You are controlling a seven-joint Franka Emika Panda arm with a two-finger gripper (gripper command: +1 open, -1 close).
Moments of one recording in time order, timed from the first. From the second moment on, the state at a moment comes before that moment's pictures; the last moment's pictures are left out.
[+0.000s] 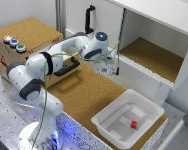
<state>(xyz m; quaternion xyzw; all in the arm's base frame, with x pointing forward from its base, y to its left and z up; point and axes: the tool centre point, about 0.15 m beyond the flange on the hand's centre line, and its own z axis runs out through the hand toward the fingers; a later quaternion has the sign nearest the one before) 0.387 0.011 0.451 -0.90 -0.41 -0.17 0.08</state>
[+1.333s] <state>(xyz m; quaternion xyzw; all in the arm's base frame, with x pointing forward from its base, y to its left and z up) 0.341 0.281 0.374 -0.69 -0.72 -0.08 0.06</state>
